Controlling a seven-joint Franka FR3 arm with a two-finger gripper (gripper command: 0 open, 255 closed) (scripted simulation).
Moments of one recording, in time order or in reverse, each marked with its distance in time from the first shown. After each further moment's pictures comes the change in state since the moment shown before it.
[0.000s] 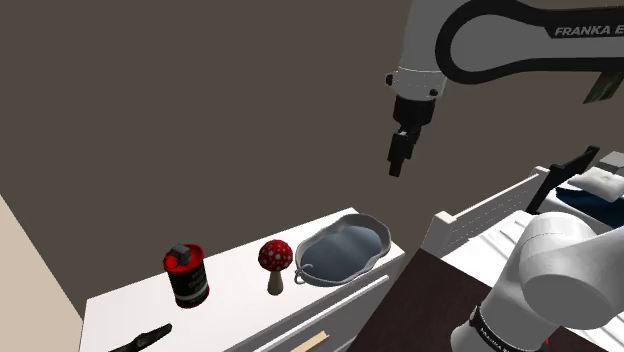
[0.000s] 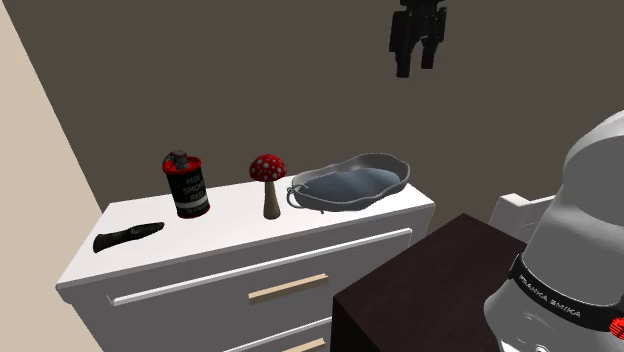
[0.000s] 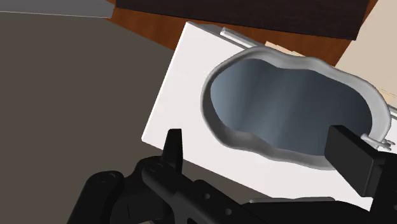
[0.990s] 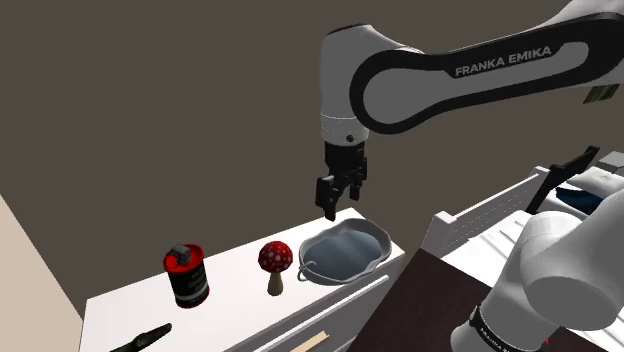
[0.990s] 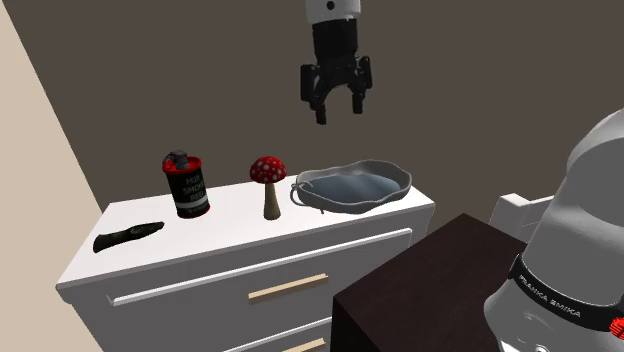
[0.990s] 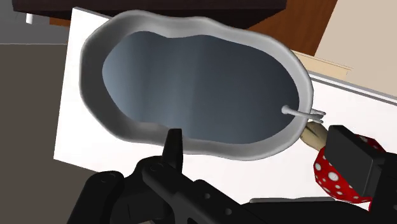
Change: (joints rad) arm 0.043 0.337 0.235 0.083 0.147 0.168 0.365
